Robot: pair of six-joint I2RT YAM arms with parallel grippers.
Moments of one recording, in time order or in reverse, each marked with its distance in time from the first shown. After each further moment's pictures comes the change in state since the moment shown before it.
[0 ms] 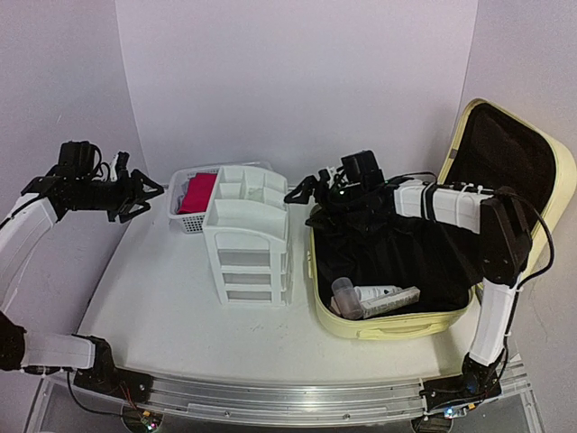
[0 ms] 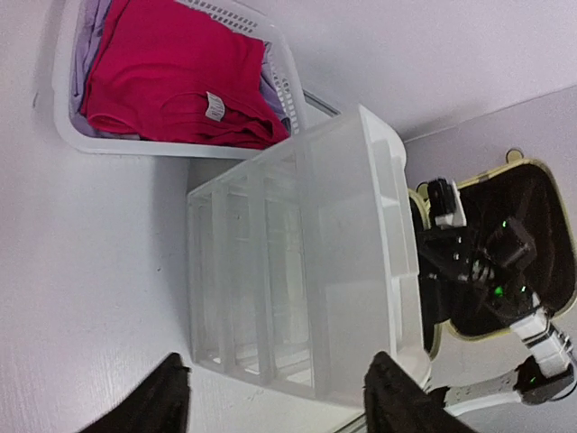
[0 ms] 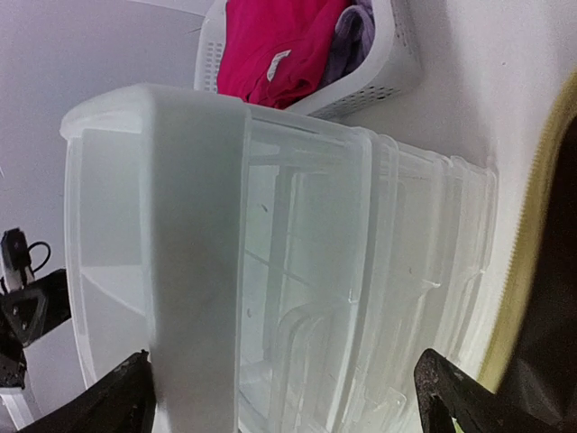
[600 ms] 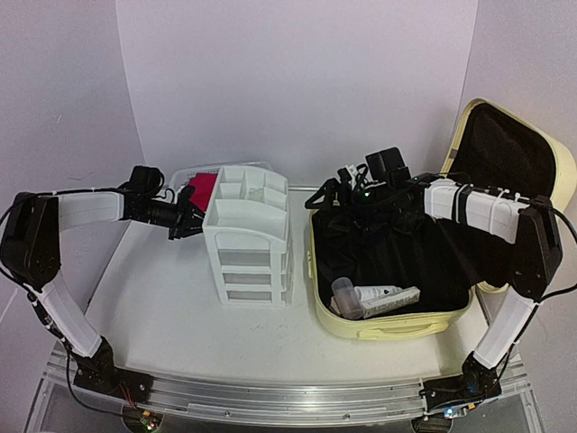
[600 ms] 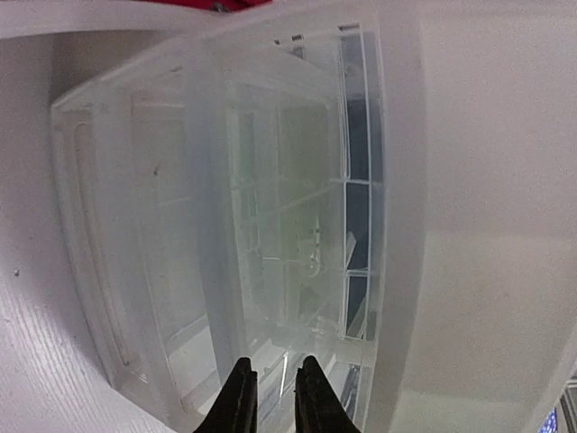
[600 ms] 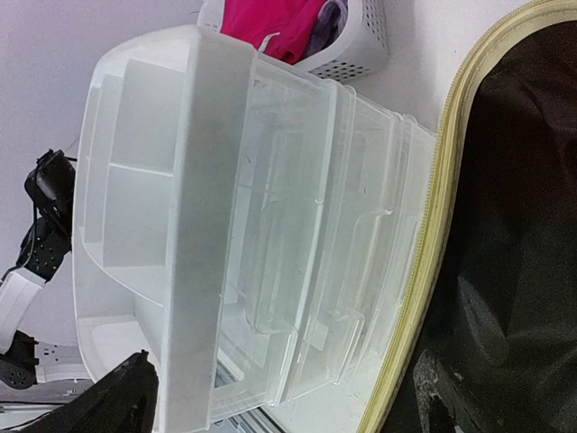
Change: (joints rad) left arm -0.118 0.534 -0.045 0.414 0.378 -0.125; right arm -0.049 -0.229 -0.152 -0.163 -0.022 -0.163
